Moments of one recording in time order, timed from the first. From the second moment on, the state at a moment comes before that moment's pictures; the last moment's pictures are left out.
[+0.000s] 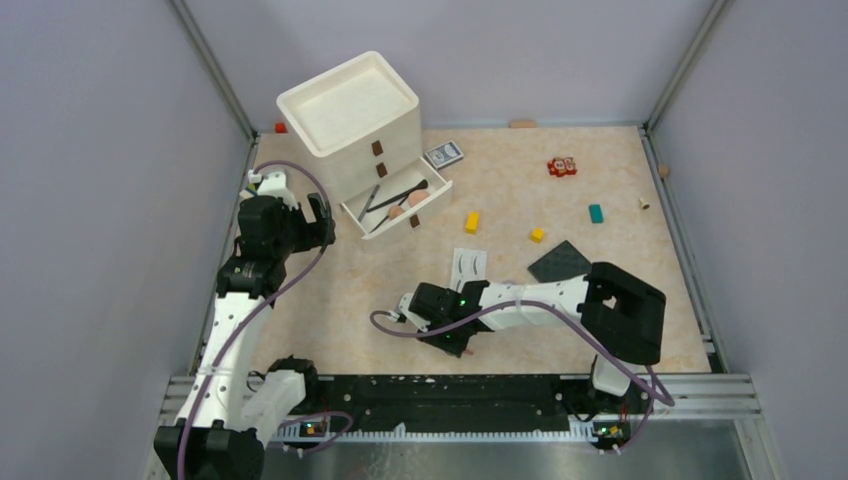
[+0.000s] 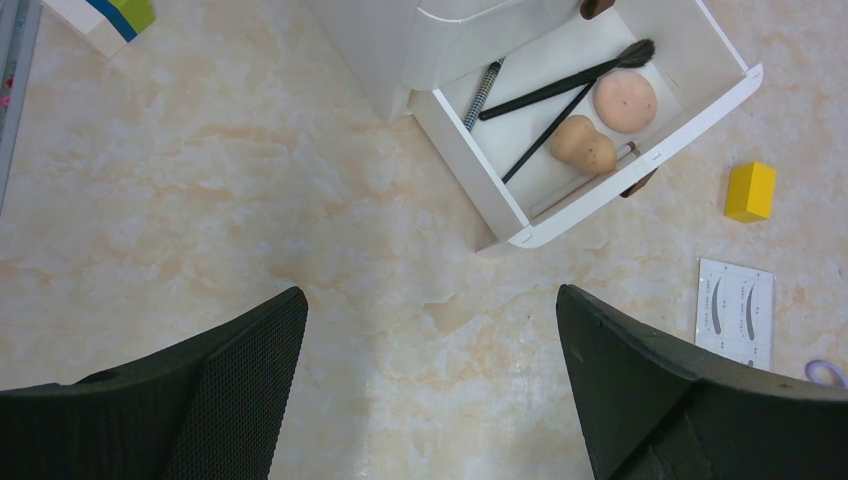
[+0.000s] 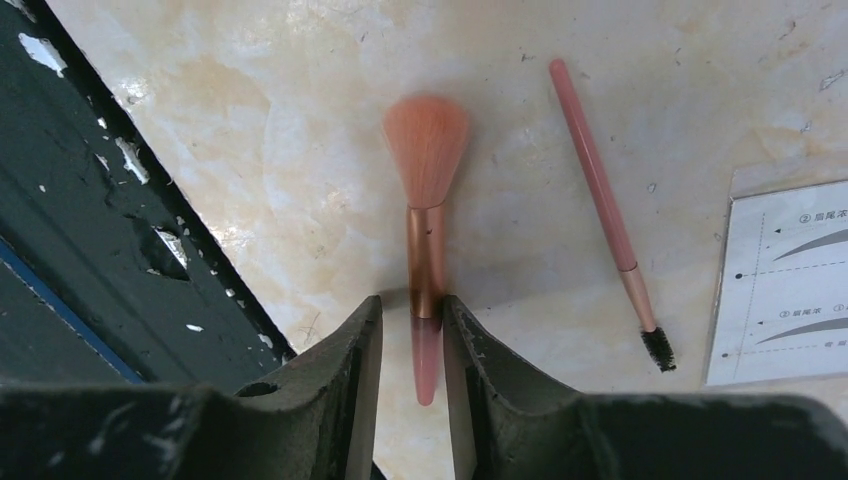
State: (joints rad) left arm -0.04 0.89 0.87 -0.47 0.04 -0.23; right arm 1.22 1.71 1.02 -0.55 -0.03 0.01
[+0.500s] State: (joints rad) left arm -0.04 0.89 0.87 -0.47 0.04 -0.23; right arm 1.25 1.73 1.04 -0.57 0.05 0.03
